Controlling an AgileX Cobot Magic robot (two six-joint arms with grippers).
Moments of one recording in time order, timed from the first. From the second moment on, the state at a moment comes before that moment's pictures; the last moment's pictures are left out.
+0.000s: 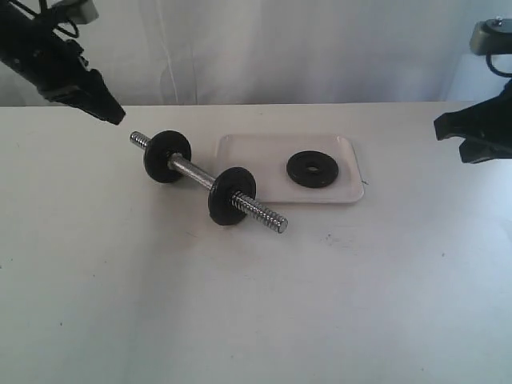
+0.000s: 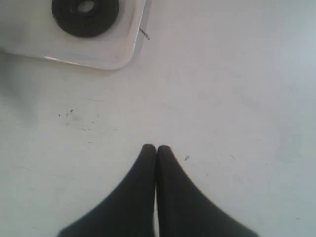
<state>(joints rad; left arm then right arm) -0.08 1.96 -1.82 -0.60 1.23 0.83 -0.01 1.40 -1.07 0.24 0.75 -0.26</state>
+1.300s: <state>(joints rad) -0.28 2.27 -1.83 -0.85 1.10 2.11 -0.01 1.47 -1.07 0.24 0.76 -0.31</state>
